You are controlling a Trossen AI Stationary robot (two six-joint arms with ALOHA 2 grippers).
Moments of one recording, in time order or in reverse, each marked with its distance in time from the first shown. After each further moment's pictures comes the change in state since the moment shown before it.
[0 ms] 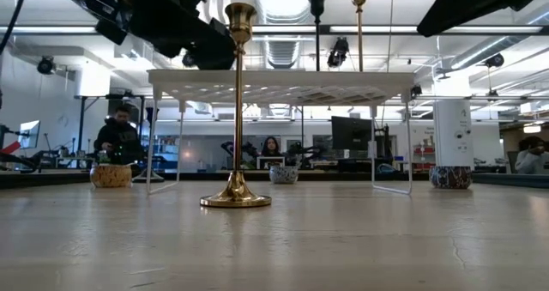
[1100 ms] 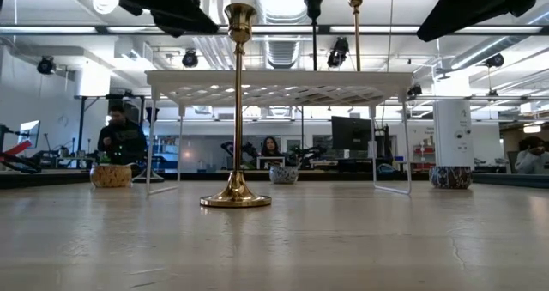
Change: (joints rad) left arm -0.283 -0.163 0.110 -0.361 -0.696 -0.184; right arm 0.000 0.000 -0.024 0.043 0.001 0.000
